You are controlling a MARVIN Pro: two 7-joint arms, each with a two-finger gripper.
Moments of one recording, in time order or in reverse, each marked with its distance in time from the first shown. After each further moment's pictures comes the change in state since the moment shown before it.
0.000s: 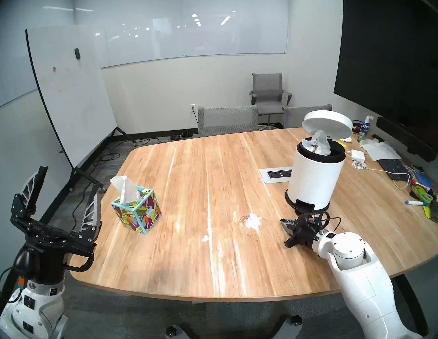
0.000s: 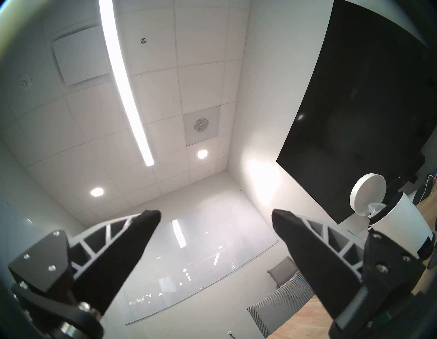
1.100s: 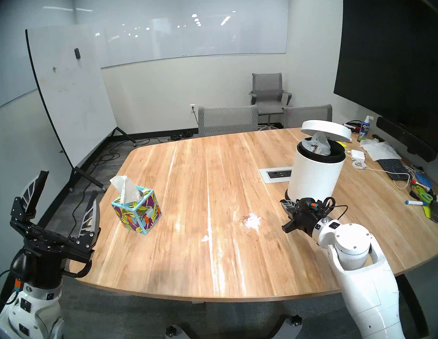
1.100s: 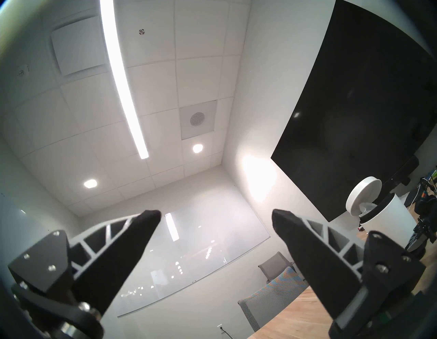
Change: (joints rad) left arm 0.028 -0.034 -0.033 -0.010 -0.102 0.000 -0.128; right arm -0.061 -0.053 0.002 -0.281 -0.039 0.089 -0.069
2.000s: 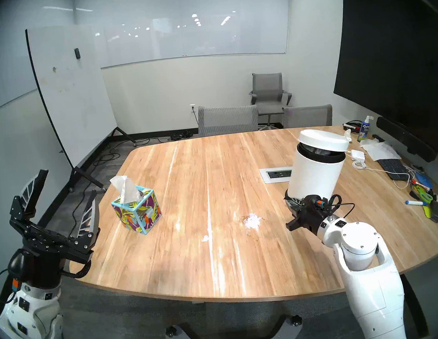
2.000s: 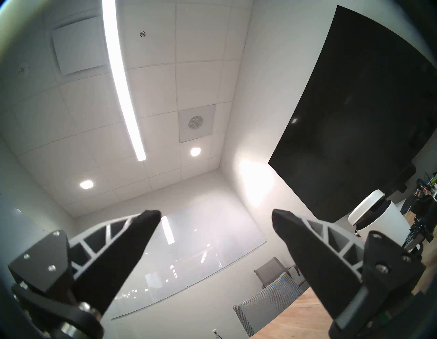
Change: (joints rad) left arm -0.050 -0.069 -0.012 0.000 -0.114 0.000 -0.182; right arm -0.026 0.006 0.043 -0.056 0.021 0.027 0.025
